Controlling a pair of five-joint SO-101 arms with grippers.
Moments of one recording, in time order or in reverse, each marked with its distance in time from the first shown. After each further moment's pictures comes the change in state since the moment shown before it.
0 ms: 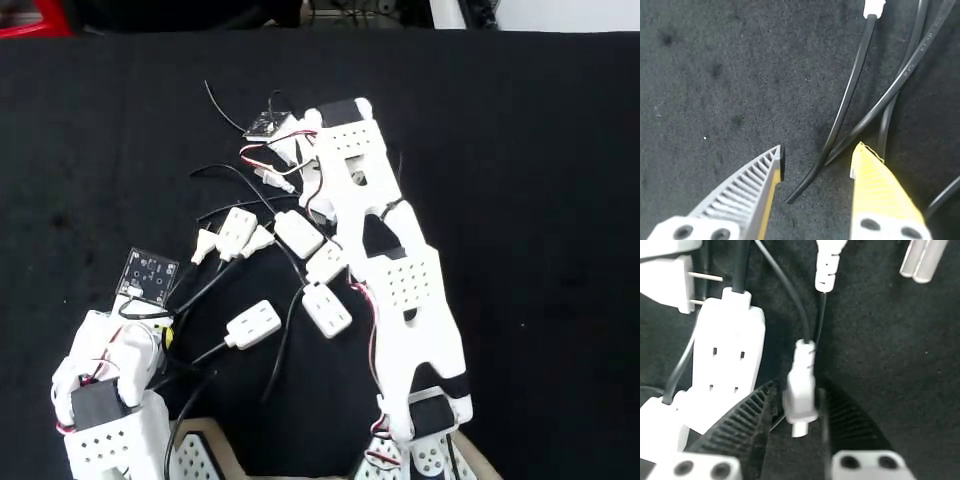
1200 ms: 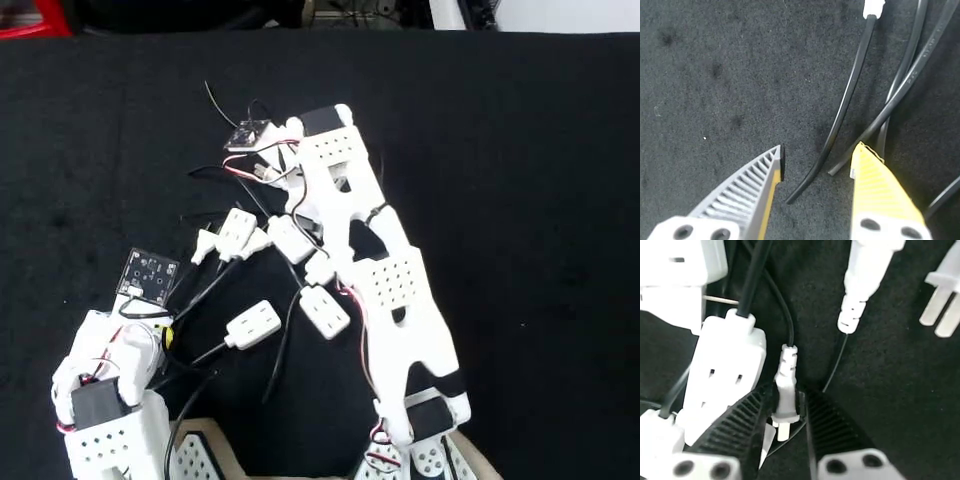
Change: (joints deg) left arm 0.0 0.0 0.0 0.0 0.0; right arm -3.6 7.6 -7.6 0.6 2.1
